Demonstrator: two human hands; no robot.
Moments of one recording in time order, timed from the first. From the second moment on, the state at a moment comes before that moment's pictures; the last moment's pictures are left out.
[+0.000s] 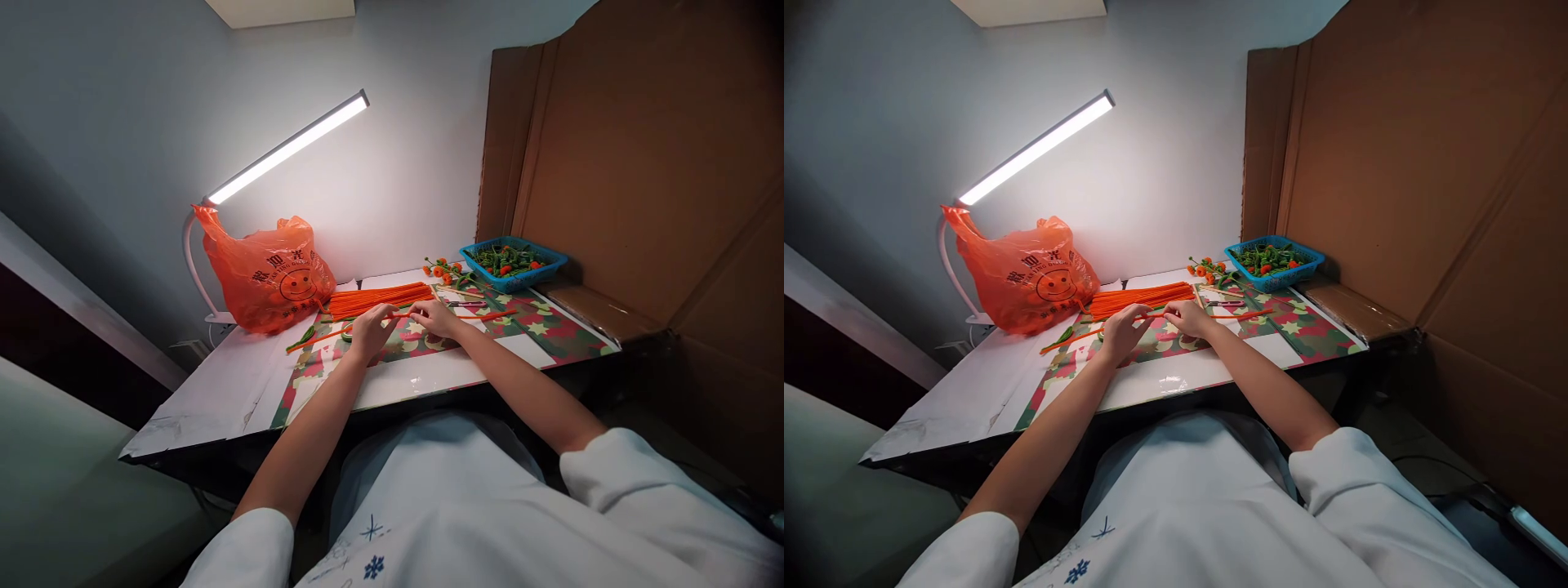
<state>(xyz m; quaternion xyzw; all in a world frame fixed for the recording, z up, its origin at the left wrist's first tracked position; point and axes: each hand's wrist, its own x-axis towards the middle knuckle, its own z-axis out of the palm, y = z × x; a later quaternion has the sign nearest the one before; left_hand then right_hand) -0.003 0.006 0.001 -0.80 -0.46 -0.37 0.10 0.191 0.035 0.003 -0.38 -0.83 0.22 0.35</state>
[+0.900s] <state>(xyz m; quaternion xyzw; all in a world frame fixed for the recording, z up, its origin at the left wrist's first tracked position) -0.006 0.009 -0.003 -0.84 -0.44 -0.32 0.09 0.191 0.045 -0.006 -0.37 -0.77 0.43 0.29</state>
